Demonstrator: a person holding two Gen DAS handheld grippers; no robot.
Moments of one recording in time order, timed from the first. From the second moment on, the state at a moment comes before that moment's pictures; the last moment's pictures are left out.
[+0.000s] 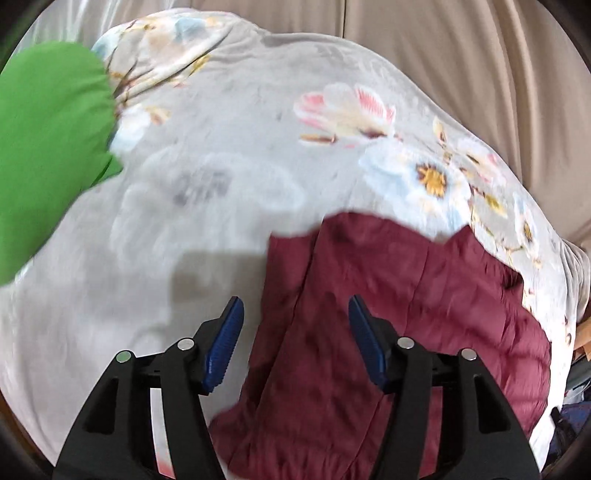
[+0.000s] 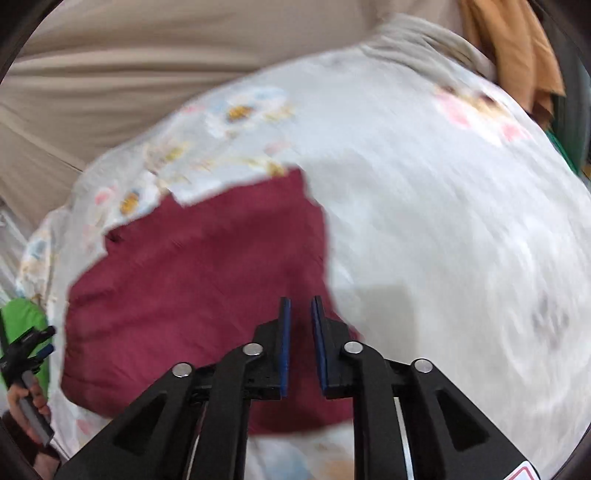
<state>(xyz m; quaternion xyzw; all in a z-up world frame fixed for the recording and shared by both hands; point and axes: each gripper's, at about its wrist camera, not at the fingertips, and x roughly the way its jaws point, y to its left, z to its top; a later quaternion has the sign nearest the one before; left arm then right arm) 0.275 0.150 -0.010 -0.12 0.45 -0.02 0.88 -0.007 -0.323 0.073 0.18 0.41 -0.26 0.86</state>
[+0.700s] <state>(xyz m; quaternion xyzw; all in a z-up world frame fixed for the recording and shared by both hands) 0.241 0.172 -0.078 -0.18 0.52 -0.05 0.84 0.301 -0.029 -0.050 -0.05 0.56 0.13 0.82</state>
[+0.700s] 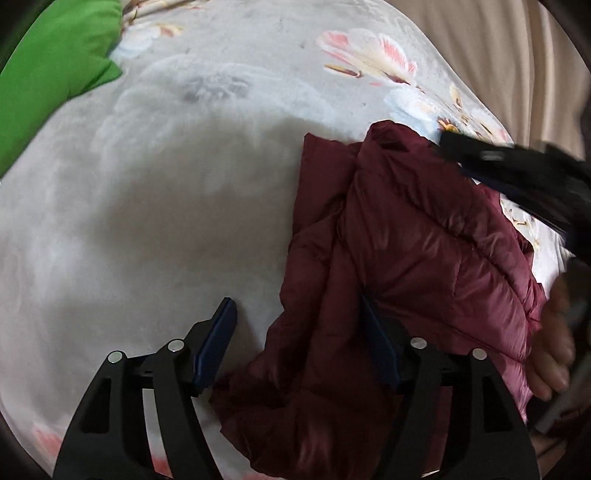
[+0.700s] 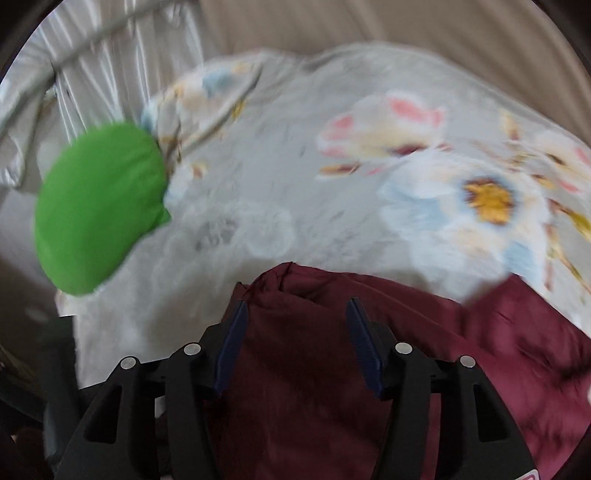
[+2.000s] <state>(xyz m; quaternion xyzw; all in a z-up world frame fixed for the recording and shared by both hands) 0.326 0.078 -0.026 -0.07 0.43 -0.01 0.90 0.071 -0.369 0.062 0.17 0.41 -0.23 0.86</state>
